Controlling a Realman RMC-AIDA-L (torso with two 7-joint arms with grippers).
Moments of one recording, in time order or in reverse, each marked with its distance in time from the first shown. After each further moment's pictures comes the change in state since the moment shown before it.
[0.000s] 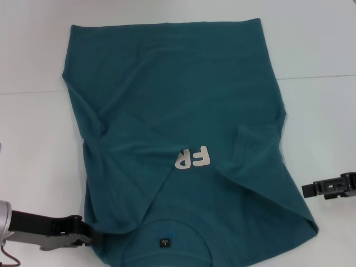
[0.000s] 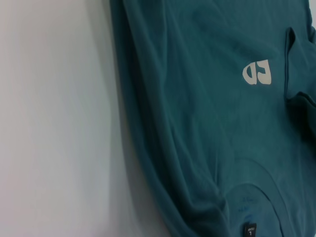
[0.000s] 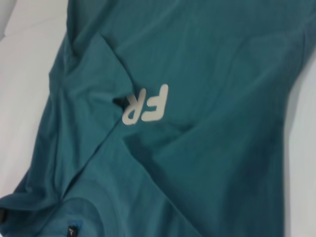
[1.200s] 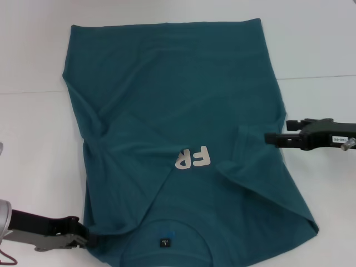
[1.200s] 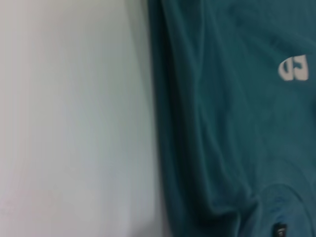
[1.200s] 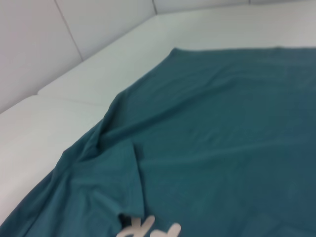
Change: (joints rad) left arm -0.024 0.002 0.003 0.004 0.068 -0.020 -0.041; right arm -0.012 0.092 -0.097 0.043 0.317 0.376 -0.521
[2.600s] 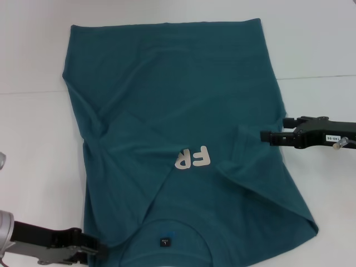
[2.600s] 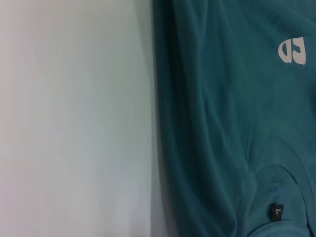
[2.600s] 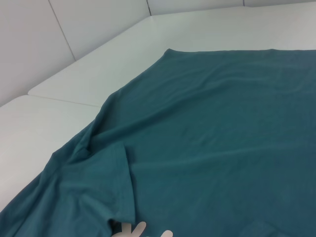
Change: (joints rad) left arm 0.017 -0.001 0.013 0.035 -0.012 0.009 -0.004; right arm 0.011 0.026 0.005 0.010 -0.004 0.057 -0.038
